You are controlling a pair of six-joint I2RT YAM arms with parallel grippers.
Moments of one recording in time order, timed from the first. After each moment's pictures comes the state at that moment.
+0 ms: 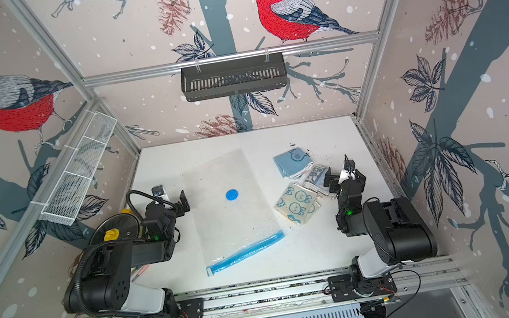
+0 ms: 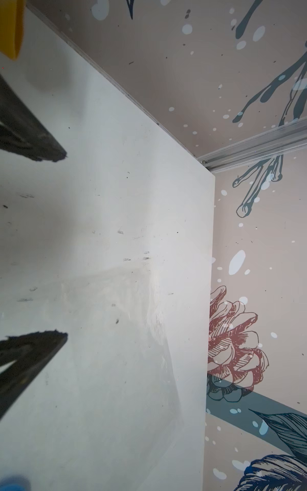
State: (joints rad) left arm -0.05 1.50 0.30 0.95 -0.16 -0.03; right arm 0.03 1.50 0.23 1.10 0.23 0.05
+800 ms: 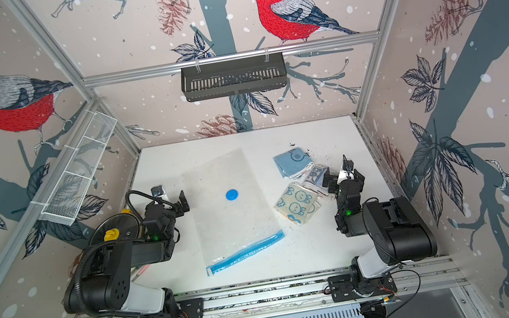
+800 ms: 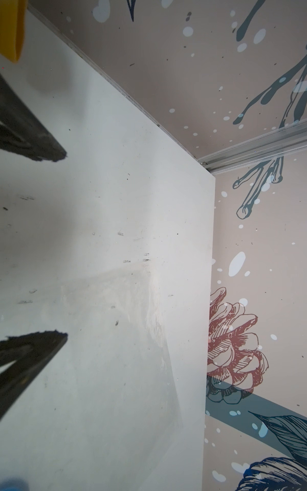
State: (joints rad) left arm -0.04 1.50 0.30 0.95 -0.16 -0.03; right arm 0.03 1.50 0.23 1.10 0.24 0.05
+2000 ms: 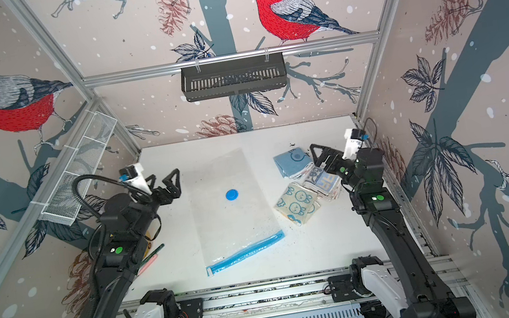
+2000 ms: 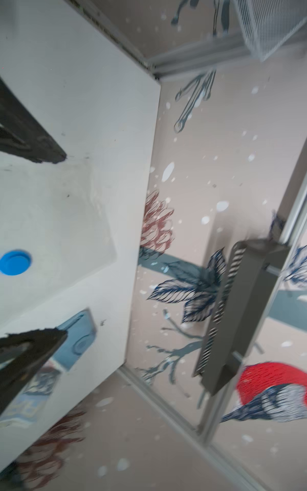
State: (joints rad) left arm -0.22 0.81 0.74 -0.09 0.11 -0.24; right arm 0.06 0.90 0.73 -0.08 -0.45 0.60
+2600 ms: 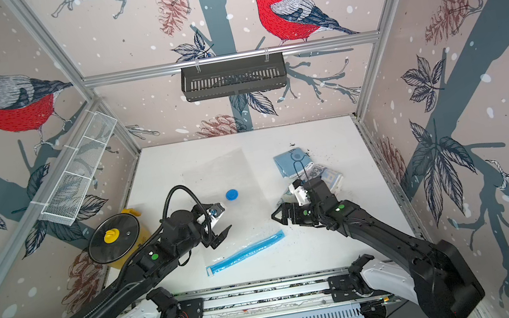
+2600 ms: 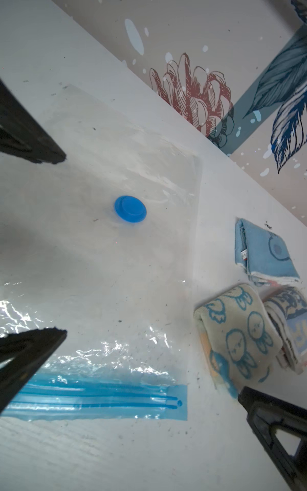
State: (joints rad) left arm -0.72 0.85 0.49 -0.21 0.02 0.45; right arm 0.55 1.11 0.54 -0.25 -0.54 0.68
